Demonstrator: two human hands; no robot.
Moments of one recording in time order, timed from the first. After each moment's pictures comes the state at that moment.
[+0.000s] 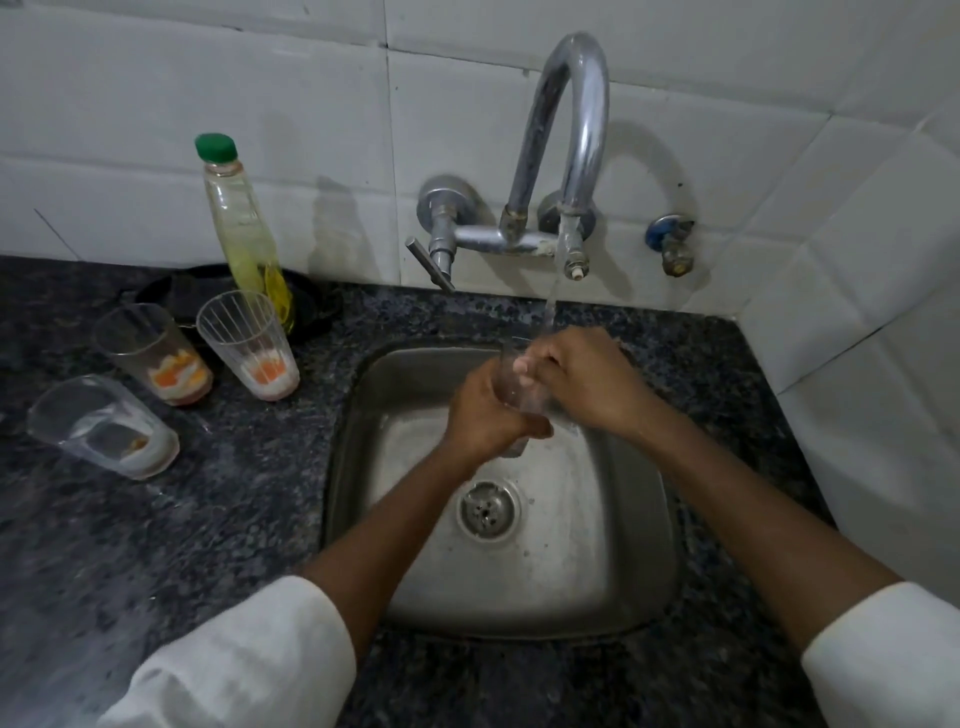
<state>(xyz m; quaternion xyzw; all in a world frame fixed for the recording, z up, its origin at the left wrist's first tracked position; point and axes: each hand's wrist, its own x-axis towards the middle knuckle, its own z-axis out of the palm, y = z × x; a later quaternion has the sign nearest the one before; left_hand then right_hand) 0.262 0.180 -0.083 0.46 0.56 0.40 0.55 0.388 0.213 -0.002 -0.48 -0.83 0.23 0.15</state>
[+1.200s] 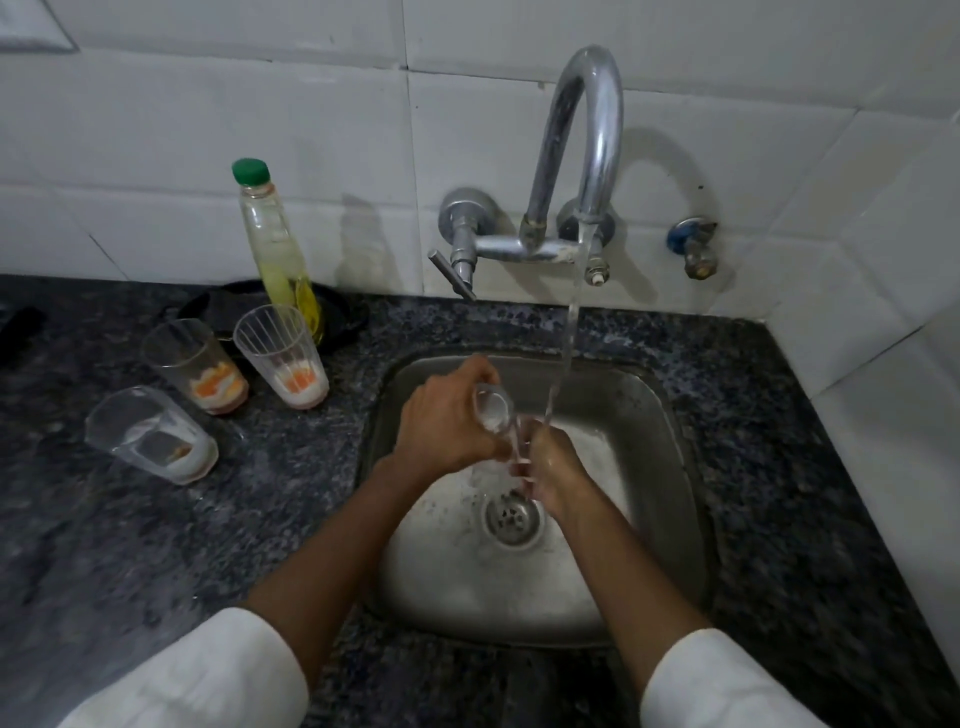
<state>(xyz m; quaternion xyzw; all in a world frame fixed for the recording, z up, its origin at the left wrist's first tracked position) 0.208 0.160 -0.063 0.66 0.66 0.26 0.24 0.343 0.181 -0.108 -0.67 -0.27 0.64 0.25</state>
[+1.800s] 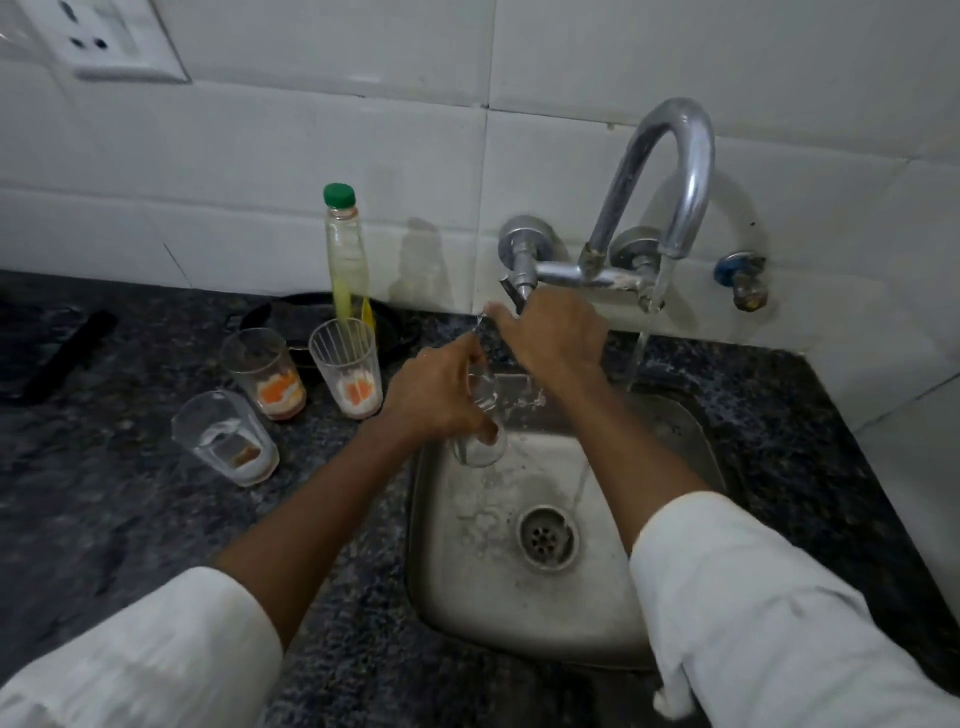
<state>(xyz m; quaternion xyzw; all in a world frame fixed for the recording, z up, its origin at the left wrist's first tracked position) 0.130 0.171 -0.024 0.66 0.69 0.18 0.23 0.256 0.247 0.003 -0.65 -0.74 0.00 0.15</state>
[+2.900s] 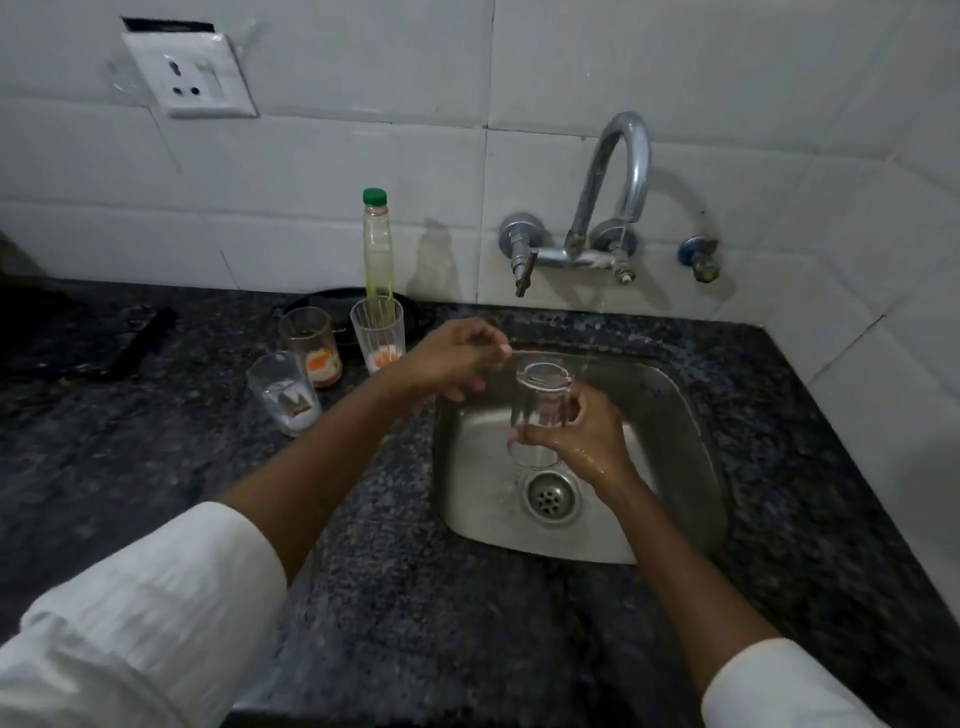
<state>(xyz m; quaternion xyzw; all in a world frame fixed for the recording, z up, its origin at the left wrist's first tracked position) 0.132 0.091 0.024 0.59 0.61 0.27 0.45 0.329 0.079 -0.042 -0.56 -0.63 0.40 0.37</state>
